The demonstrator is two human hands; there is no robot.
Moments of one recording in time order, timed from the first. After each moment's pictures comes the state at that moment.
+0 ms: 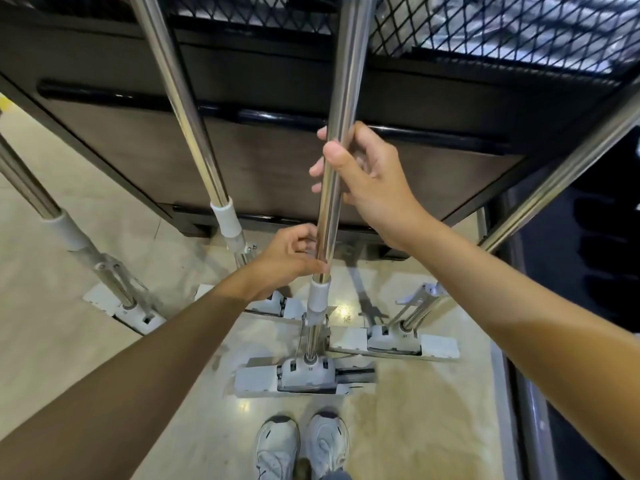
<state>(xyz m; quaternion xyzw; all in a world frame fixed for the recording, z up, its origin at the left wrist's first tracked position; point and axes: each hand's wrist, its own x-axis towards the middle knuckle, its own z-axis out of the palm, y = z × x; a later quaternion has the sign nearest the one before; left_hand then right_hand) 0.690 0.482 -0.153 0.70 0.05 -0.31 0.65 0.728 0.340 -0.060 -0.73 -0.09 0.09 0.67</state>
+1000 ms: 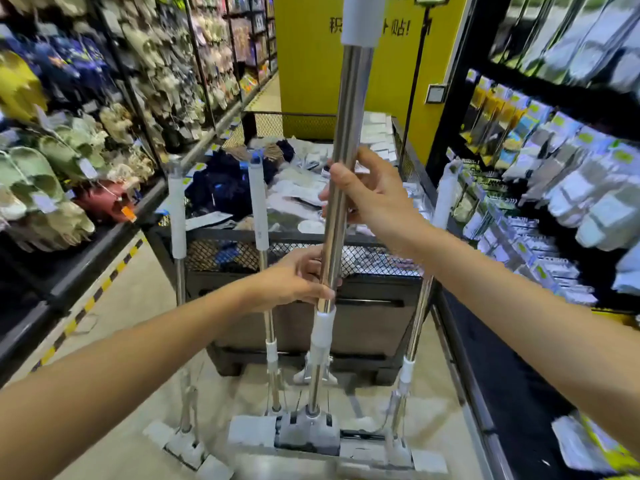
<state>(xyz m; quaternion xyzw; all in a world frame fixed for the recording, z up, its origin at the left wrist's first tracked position) 0.614 0.503 0.271 0.74 -0.18 -0.26 0.59 0.615 0.348 0.356 -0.73 -0.18 -0.04 0.66</state>
